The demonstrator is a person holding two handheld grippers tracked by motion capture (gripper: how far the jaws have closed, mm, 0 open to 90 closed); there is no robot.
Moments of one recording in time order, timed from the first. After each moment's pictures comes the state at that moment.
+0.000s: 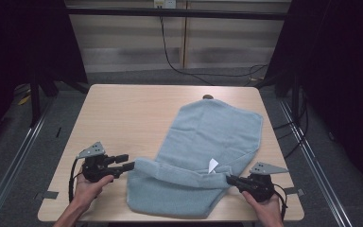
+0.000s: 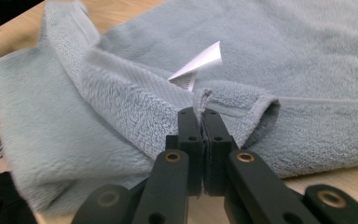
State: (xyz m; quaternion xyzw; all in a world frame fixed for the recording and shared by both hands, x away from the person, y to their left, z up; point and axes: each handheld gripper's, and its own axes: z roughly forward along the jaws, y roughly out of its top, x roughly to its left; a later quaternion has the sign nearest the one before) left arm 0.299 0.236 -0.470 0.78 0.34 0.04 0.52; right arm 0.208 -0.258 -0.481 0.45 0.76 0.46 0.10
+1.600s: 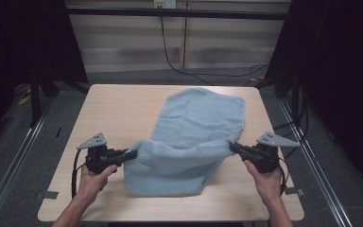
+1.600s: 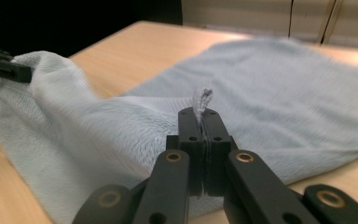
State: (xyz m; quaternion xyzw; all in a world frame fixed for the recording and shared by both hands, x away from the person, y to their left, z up) left arm 0.302 0.222 -0.434 0.76 0.31 0.02 0.58; right arm 0.243 -0.259 -0.396 0.44 0.71 0.51 0.20
